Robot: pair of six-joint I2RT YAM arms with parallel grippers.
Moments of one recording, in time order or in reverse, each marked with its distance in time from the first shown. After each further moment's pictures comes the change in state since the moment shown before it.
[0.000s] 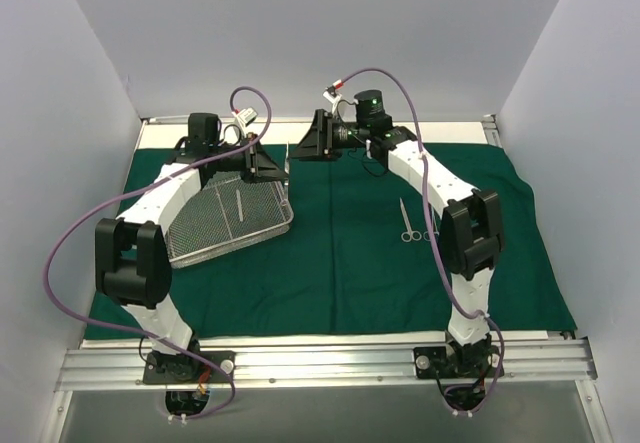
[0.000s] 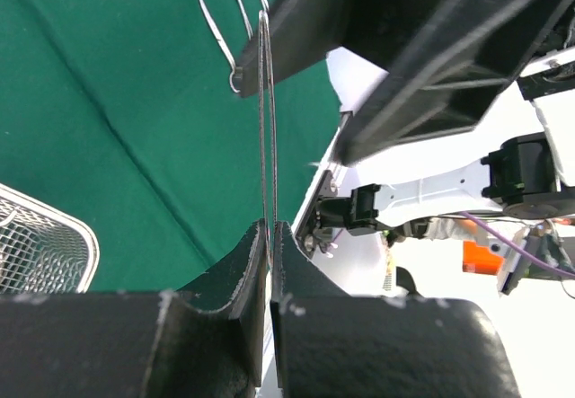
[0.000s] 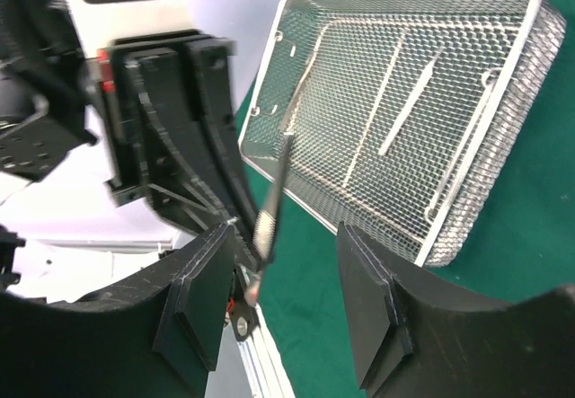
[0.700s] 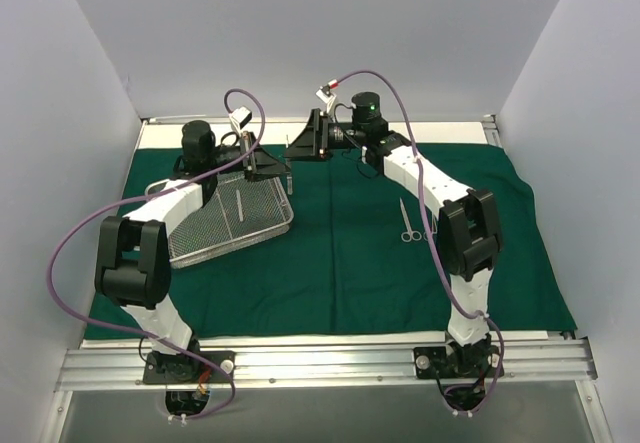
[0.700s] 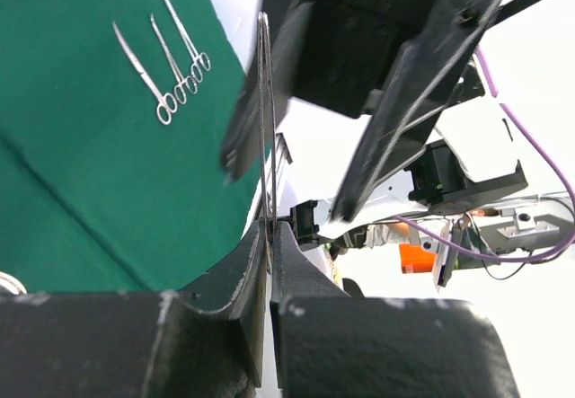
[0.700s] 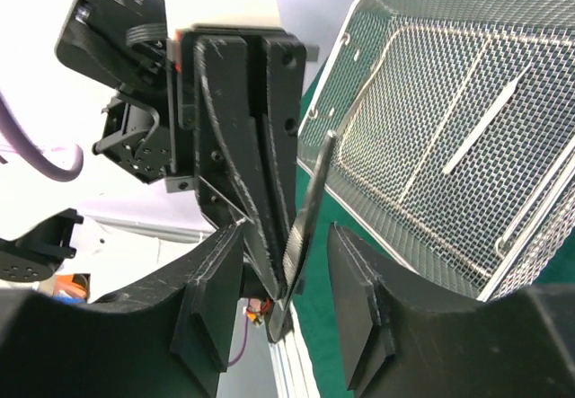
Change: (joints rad) left arm 0.013 -0.004 -0.212 0.675 0.114 -0.490; right arm 0.022 -0.006 -0.058 0.245 -0.103 0.158
